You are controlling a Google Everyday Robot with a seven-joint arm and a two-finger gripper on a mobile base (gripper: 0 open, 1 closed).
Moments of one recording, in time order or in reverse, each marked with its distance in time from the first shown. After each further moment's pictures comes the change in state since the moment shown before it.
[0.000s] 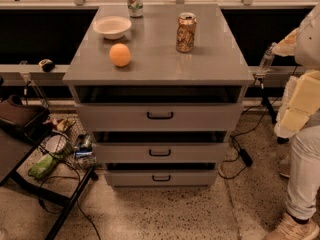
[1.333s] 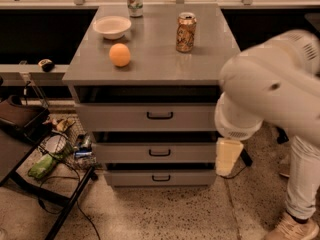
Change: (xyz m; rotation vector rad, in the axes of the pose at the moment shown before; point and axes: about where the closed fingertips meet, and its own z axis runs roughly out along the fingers) arm -0.021 0.020 0.180 0.091 0.154 -0.131
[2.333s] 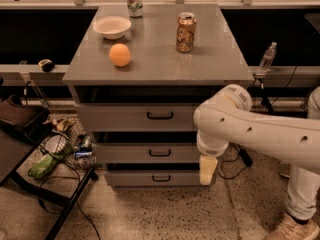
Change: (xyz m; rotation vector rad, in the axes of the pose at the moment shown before) arm -0.014 0.009 0.172 -0.096 0.030 0.008
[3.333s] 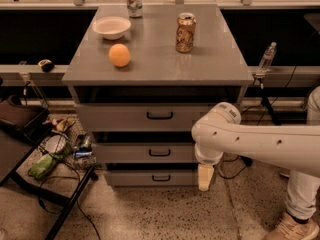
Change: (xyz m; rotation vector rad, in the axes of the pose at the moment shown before) arm 0.005 0.006 0.073 -0.034 0.007 -0.015
